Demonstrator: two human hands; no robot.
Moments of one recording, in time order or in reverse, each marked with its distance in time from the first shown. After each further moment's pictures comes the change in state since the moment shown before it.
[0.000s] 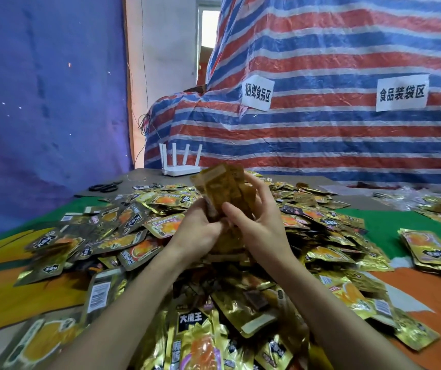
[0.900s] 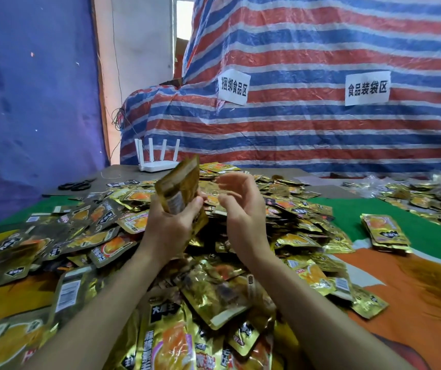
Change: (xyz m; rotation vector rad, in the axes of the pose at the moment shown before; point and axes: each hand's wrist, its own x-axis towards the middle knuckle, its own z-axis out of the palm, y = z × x) left_hand -0.012 0.007 0.008 -0.096 0.160 0.187; right_hand -0.007 -0.016 -0.006 -0.032 0.171 -0.080
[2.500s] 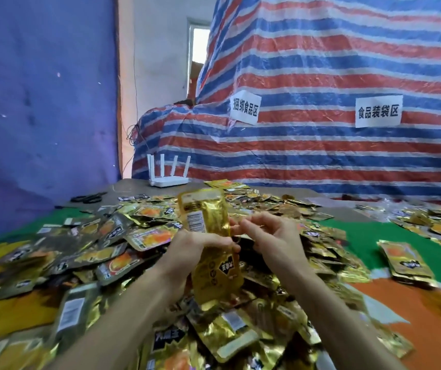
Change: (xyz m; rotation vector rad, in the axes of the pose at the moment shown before) left_hand -0.010 0.034 0.015 -0.196 -0.171 -0.596; right_hand 0.006 -0.010 -0.044 -0.127 -0.142 0.283
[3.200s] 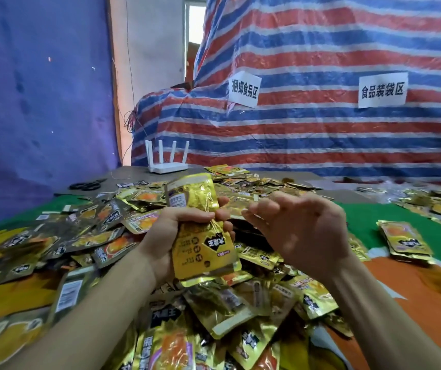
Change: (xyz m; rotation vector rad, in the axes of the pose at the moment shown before) left_hand 0.013 -0.010 -0.022 -0.581 -0.411 -0.115; right_hand -0.009 -0.007 -0.037 0.972 -0.405 0.205
